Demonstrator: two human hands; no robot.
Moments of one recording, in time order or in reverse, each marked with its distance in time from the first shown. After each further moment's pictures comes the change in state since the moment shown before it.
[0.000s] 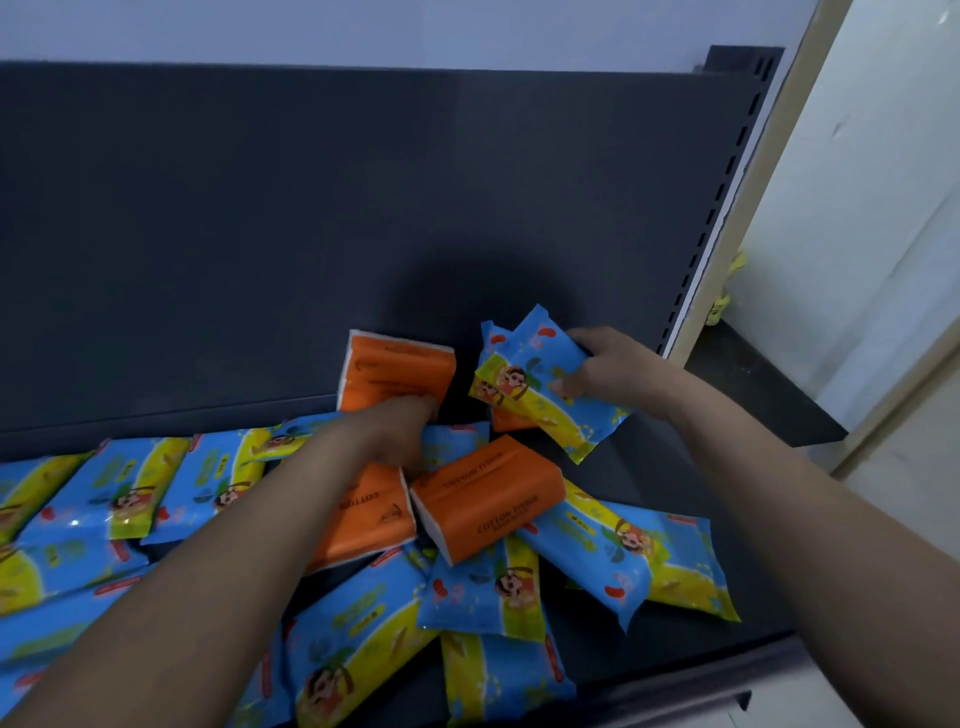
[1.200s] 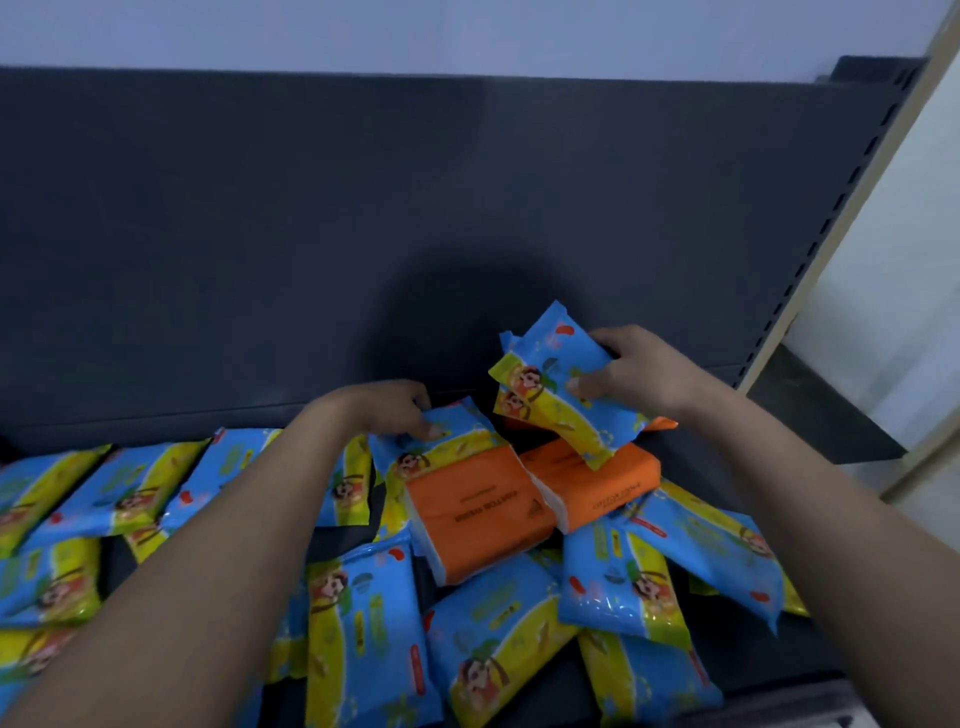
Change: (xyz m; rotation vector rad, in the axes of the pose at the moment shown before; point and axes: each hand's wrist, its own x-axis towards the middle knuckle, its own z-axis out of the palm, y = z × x) left_hand -0.027 -0.116 -0.026 -0.340 -0.091 -0.122; right_hand 0.003 -0.078 0.056 -0.007 0.058 -0.092
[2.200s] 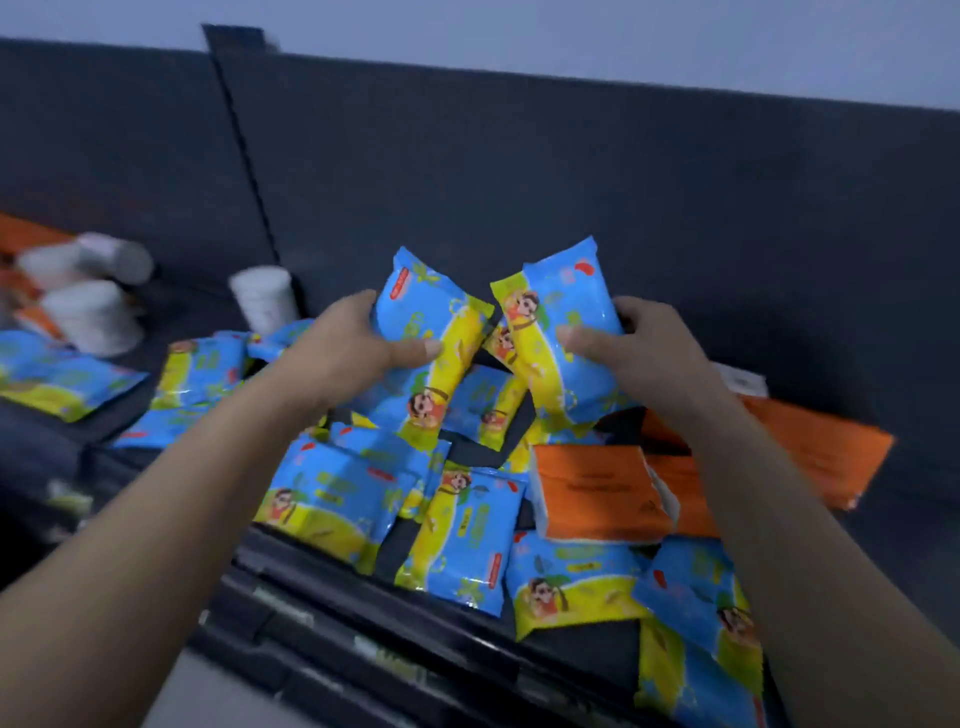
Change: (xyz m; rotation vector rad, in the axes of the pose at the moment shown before) left_hand -0.223 -0.025 0.022 -0.778 0.891 -0.155; right_hand -0.014 -0.092 0.069 0.479 -0.161 -0.344
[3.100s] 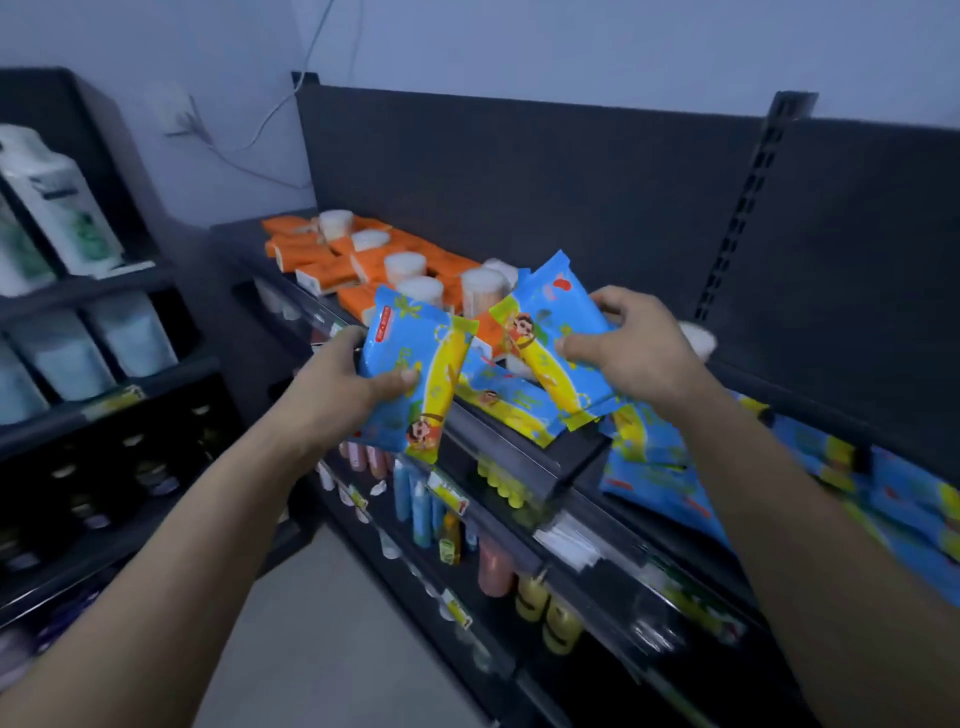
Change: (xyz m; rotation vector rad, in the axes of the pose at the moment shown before) left_hand -0.086 -0.200 -0.419 -0.125 0.440 -0.121; right_hand 0.035 -0.191 0.454 -0.116 -0.299 -0.225
